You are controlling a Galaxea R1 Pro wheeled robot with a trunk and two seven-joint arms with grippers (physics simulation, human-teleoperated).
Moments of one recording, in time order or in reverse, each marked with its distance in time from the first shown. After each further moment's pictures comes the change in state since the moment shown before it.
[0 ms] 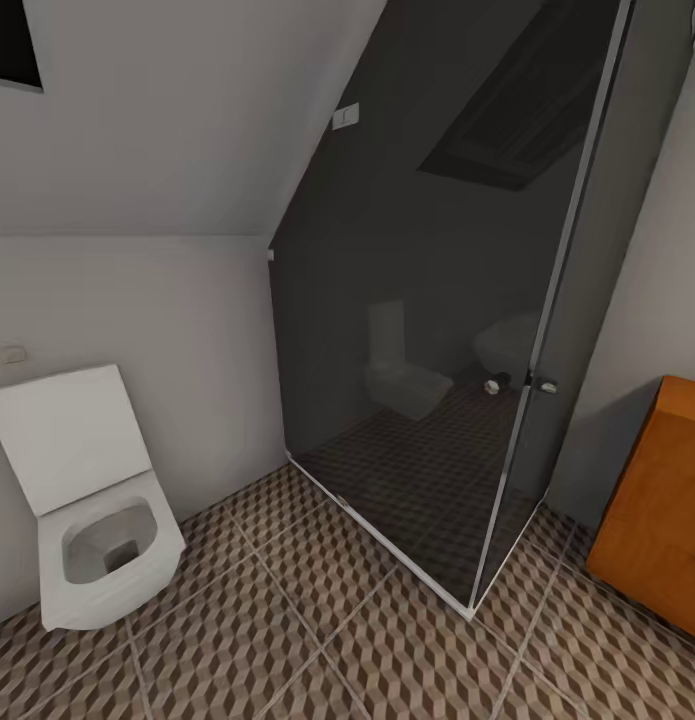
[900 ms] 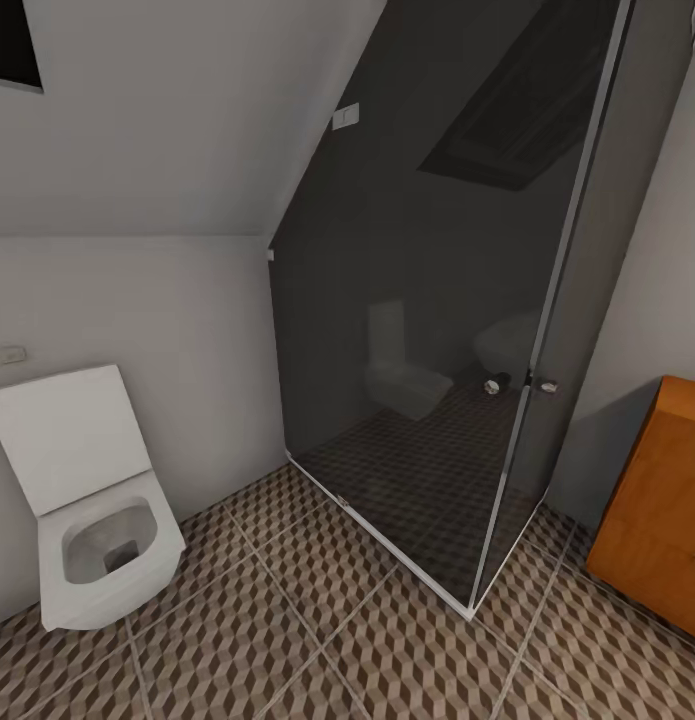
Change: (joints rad) left arm 0.001 0.005 0.012 -0.051 0.045 -0.026 0.003; right arm 0.002 0.001 -0.005 0.002 -0.006 -0.001 0.002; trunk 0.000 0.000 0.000
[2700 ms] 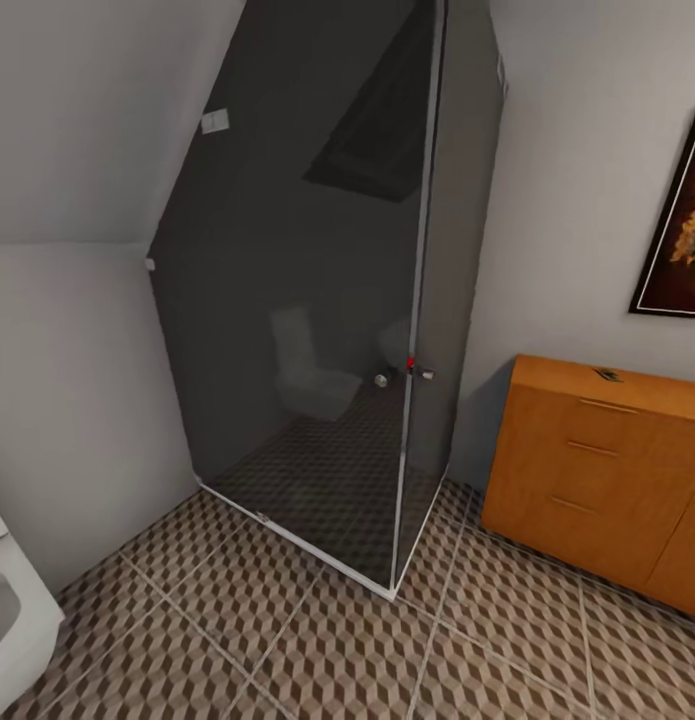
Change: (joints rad) left arm 0.000 -0.007 -0.002 -0.005 0.005 -0.002 -0.001; right arm 0.000 0.000 -0.002 0.000 -0.004 0.000 -0.004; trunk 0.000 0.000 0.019
